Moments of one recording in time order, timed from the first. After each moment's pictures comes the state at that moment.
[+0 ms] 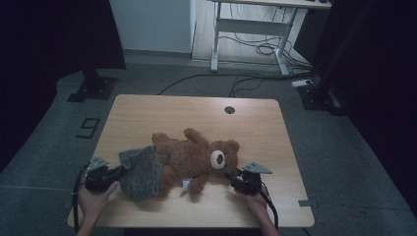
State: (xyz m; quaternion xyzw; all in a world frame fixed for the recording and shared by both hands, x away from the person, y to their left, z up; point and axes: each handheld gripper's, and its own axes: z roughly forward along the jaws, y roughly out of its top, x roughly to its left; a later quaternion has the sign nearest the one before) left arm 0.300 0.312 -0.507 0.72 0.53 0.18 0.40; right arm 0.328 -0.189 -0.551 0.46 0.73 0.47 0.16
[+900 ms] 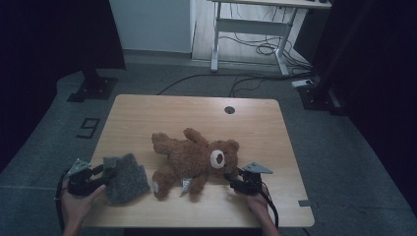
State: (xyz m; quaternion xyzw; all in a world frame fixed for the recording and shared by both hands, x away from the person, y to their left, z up) left arm 0.287 0.344 -0.496 0.70 0.53 0.21 0.43; right arm 0.328 -0.191 -0.550 0.46 0.73 0.47 0.16
